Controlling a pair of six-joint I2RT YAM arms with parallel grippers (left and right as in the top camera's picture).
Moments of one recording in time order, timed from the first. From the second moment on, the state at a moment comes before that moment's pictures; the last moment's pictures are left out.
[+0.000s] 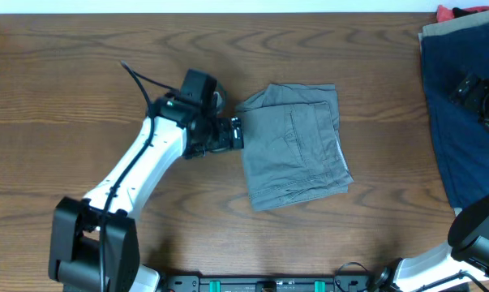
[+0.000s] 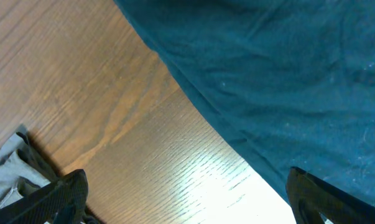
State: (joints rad) left arm -0.34 1.66 1.15 -0.77 0.33 -0.44; right arm -0.51 1.80 1.64 -1.07 -0.12 0.24
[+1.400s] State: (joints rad) left arm -0.41 1.88 1.02 -0.37 0.46 -0.54; right arm -0.51 1.80 1.64 -1.07 -0.12 0.24
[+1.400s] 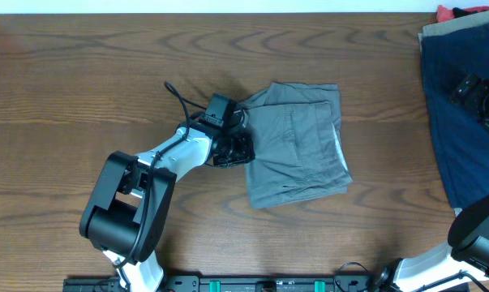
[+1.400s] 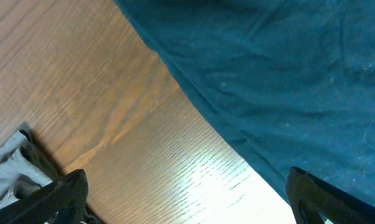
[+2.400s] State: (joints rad) left arm 0.76 1.88 1.02 -0.44 0.45 -0.78; right arm -0.51 1.80 1.64 -1.07 -0.12 0.24
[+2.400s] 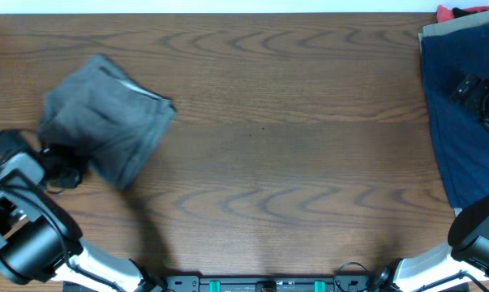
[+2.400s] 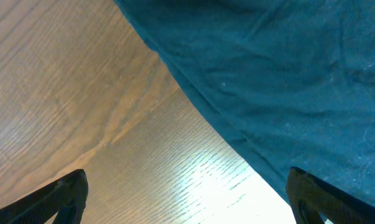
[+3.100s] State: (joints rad) left arm 0.41 1.88 1.00 -0.12 0.29 -1.11; right arm -0.51 1.80 1.64 -1.07 -0.12 0.24
